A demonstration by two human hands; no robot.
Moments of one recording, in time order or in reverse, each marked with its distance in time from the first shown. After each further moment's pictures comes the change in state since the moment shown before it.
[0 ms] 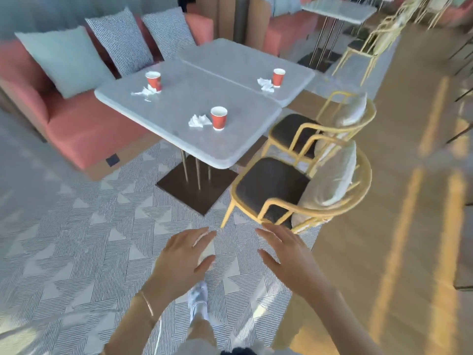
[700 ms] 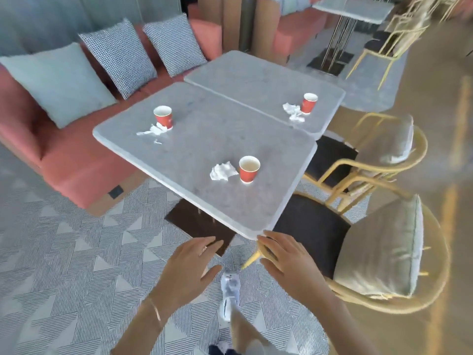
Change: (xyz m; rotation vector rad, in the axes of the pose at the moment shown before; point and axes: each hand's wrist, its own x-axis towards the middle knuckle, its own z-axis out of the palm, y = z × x) left_hand 0.231 -0.225 -0.016 -0.012 -0.080 0.036; right_hand 0.316 -0.010 0.015 0.029 -0.054 0.019
